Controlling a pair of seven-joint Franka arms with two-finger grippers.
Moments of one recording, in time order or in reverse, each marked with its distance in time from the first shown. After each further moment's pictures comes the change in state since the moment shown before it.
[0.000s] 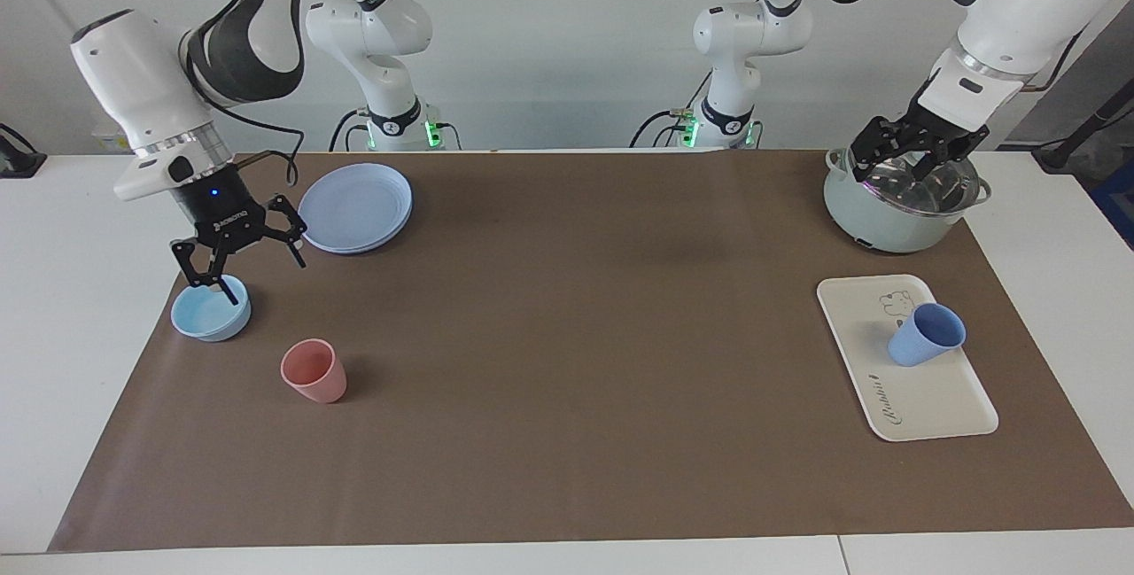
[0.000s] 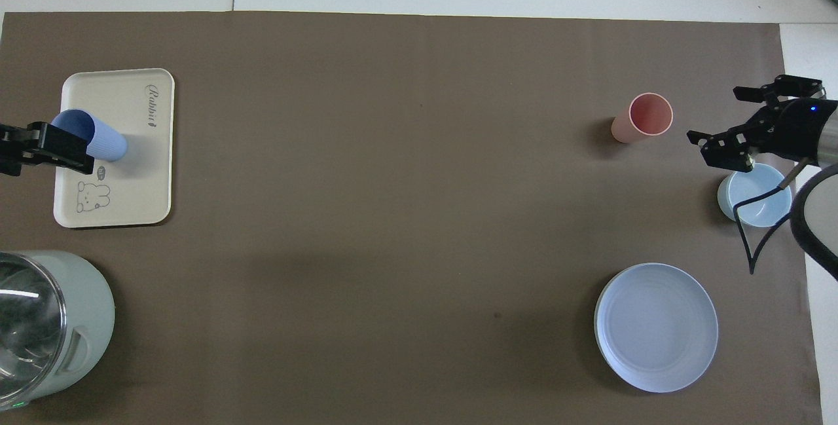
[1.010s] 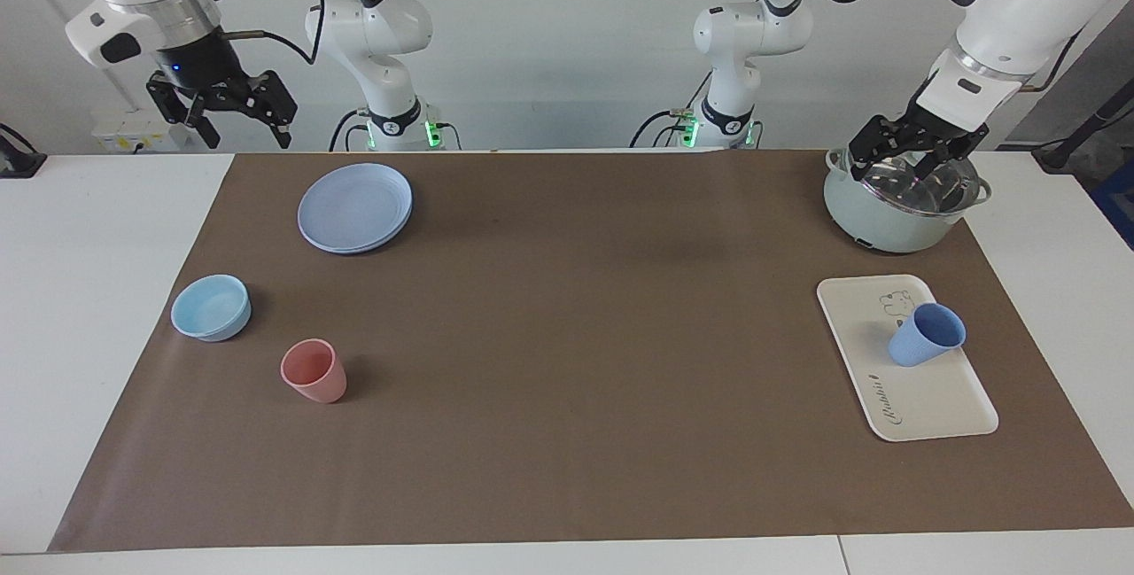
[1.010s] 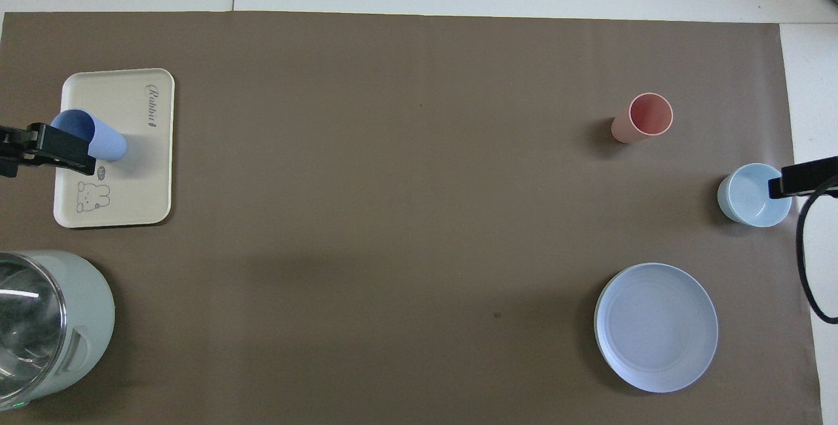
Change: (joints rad) left arm 0.001 -0.003 0.004 -0.010 -0.001 0.005 0.000; right arm 0.040 -0.043 -0.013 0.430 -0.318 -0.843 1.001
